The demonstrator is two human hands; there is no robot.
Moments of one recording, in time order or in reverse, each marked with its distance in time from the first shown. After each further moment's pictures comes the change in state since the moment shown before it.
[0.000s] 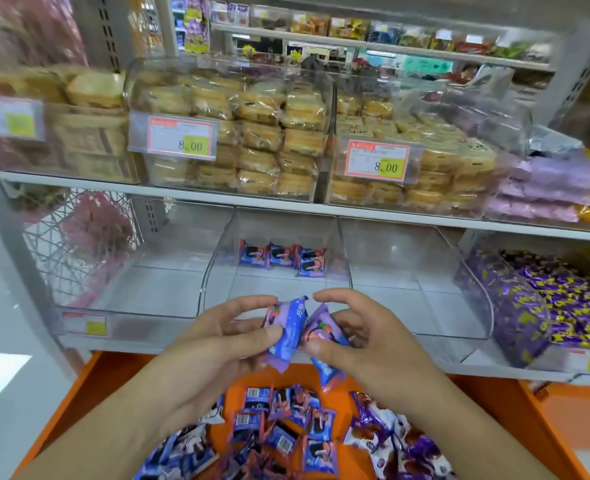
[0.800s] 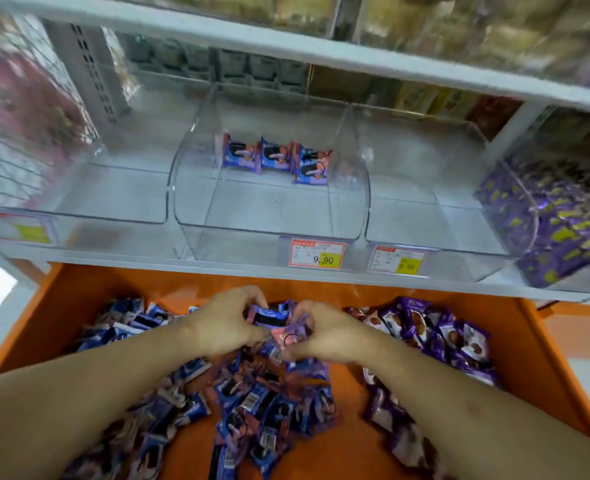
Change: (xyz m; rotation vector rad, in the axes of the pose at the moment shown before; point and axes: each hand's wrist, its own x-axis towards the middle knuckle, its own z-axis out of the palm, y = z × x) left_hand 0.094 -0.163 -0.074 0.990 -0.099 -0.222; right_hand 0.058 0.192 0.081 -0.337 -0.443 0.417
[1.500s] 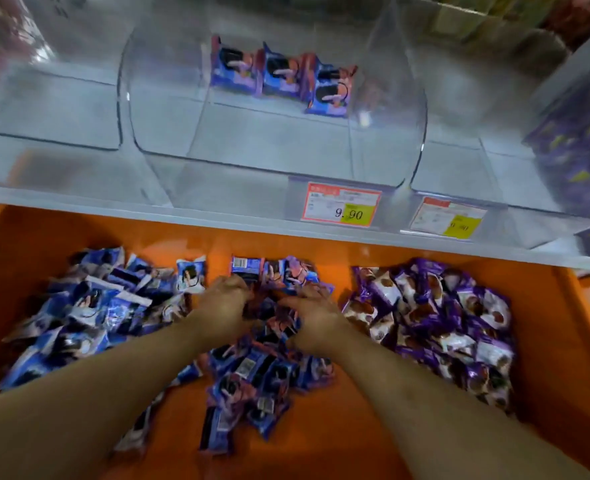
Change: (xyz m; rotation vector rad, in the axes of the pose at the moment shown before) left_hand 0.062 -0.099 0.075 0.553 -0.038 0.023; right_hand 0.067 0.060 0.071 -0.458 0.002 0.001
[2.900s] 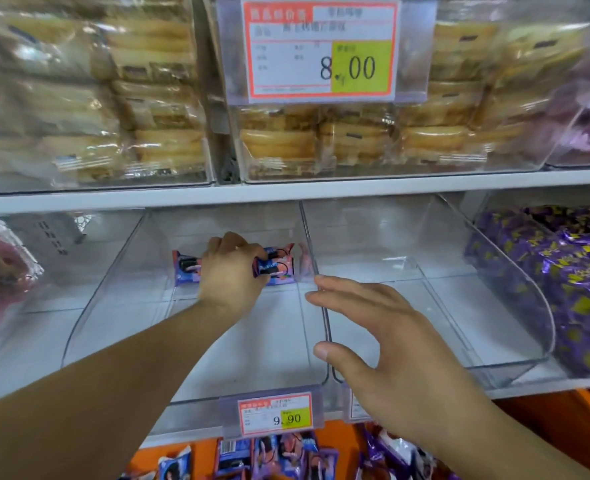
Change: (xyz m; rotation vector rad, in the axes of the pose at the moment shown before) left_hand 0.137 0.097 -0.273 0.175 0.926 0.106; right_hand -0.129 0.013 -0.236 0.260 0.830 -0.266
